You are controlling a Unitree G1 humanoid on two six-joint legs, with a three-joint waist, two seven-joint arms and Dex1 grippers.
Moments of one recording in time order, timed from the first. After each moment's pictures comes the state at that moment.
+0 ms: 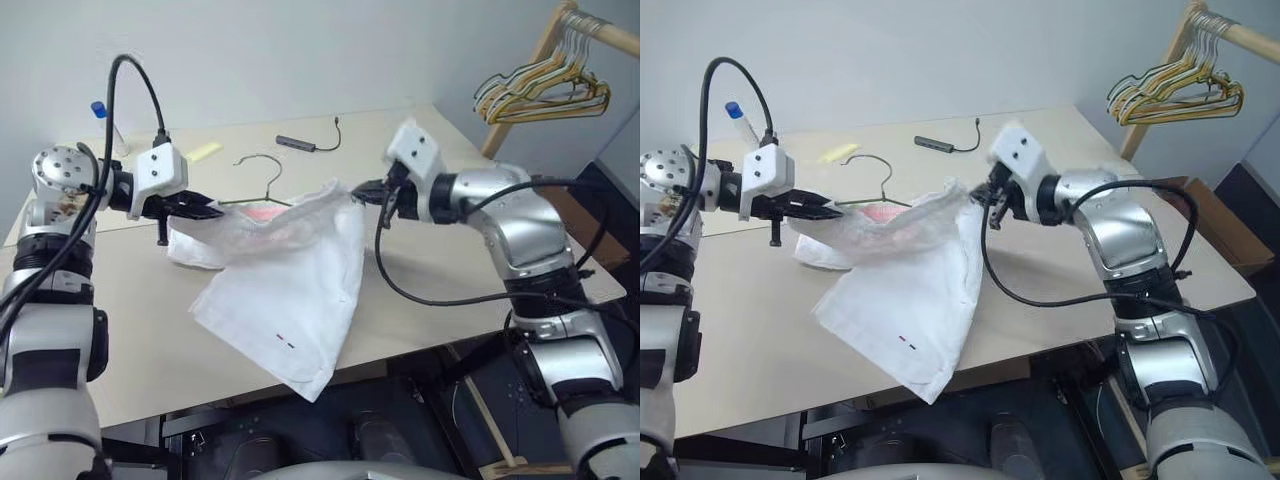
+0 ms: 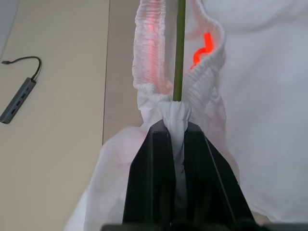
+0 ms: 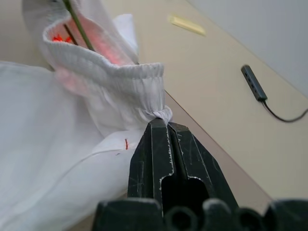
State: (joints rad) left arm -1.02 0.80 -0.14 0.93 -0.04 -0.30 -1.50; right arm -0.88 -0.55 0.26 0.00 0.18 0.67 0.88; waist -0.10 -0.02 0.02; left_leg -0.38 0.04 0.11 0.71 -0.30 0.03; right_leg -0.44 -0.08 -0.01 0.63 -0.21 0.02
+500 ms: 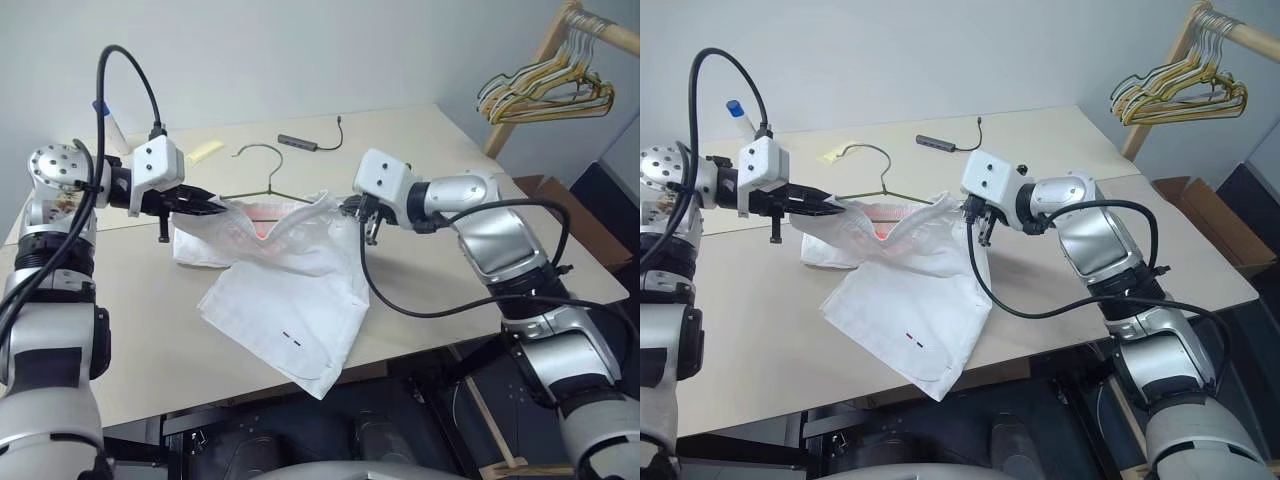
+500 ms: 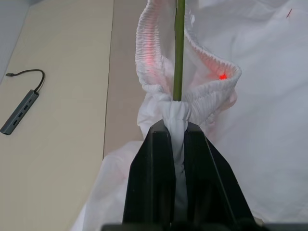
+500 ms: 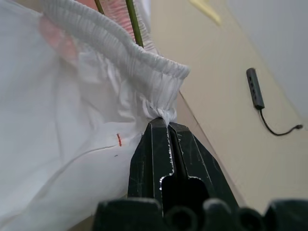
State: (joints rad) left arm -1.01 0.79 -0.10 0.92 -0.08 -0.28 -1.54; right arm -0.86 -0.54 0.38 0.06 0.01 0.45 0.88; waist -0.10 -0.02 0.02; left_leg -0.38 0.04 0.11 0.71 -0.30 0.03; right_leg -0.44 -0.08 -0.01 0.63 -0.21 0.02
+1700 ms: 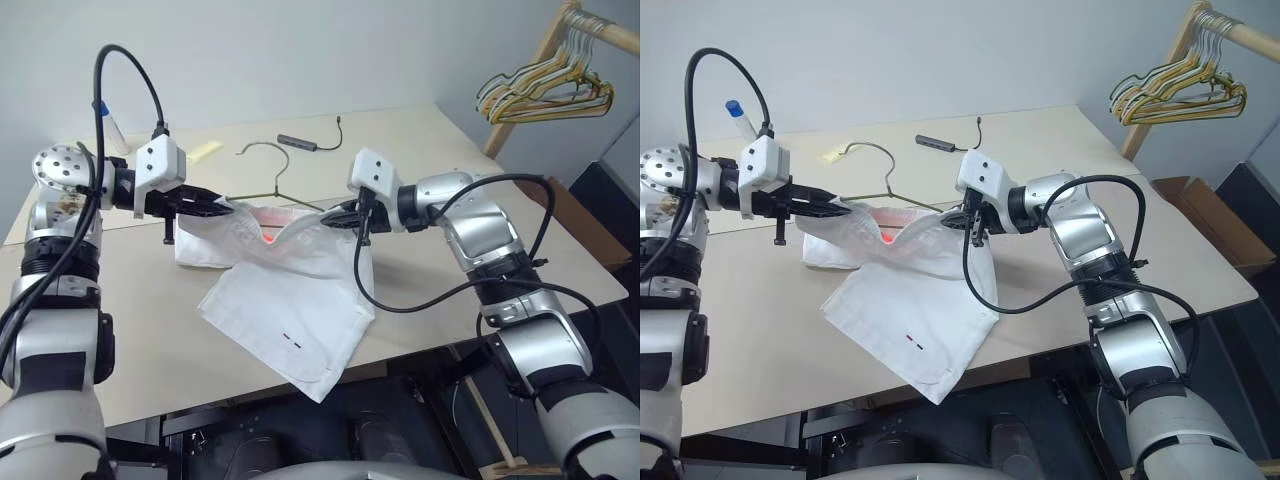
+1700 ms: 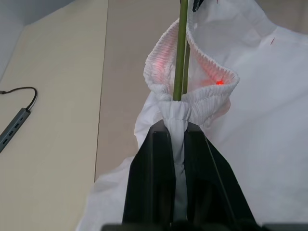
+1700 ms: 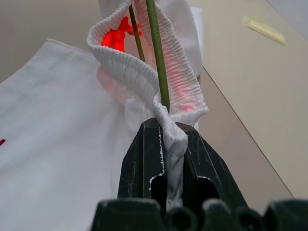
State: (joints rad) left arm -0.99 0.77 -0.06 0.87 -0.12 -0.21 -1.56; right arm -0.93 -0.42 0.31 0.31 0.10 0.40 1.10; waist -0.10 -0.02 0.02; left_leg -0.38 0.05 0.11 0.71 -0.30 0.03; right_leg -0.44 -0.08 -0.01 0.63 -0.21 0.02
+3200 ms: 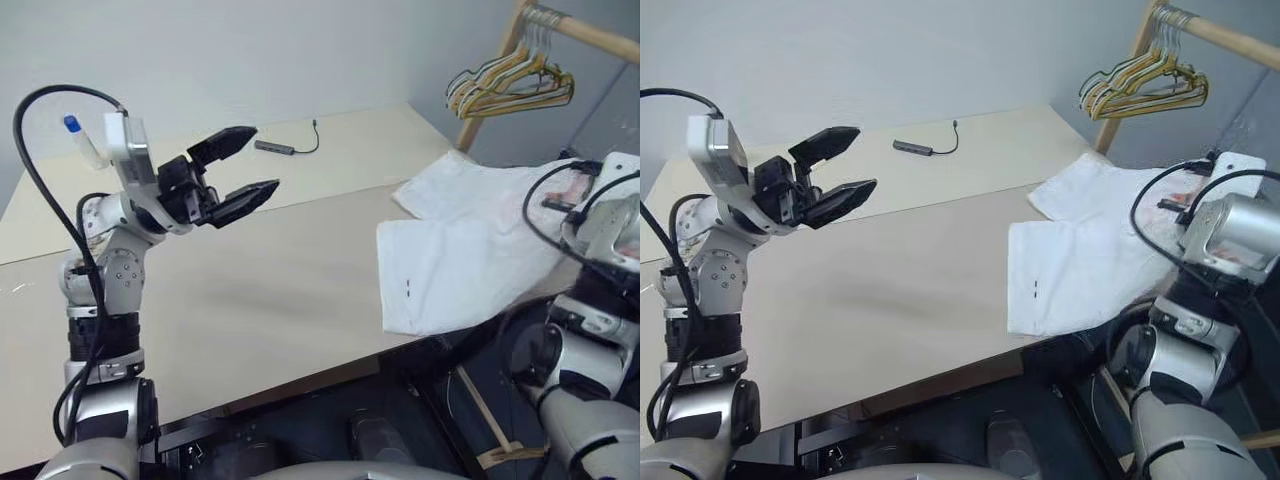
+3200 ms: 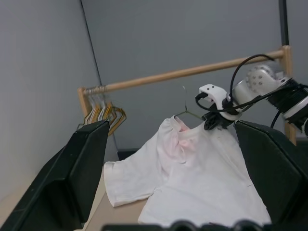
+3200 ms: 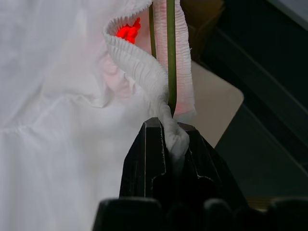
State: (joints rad) left arm -0.56 0.51 0.23 -0.04 -0.71 0.32 -1.12; right arm -0.92 -0.48 -0.57 0.14 -0.14 1.41 -0.12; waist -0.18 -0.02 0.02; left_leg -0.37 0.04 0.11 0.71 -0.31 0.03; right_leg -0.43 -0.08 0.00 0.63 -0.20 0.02
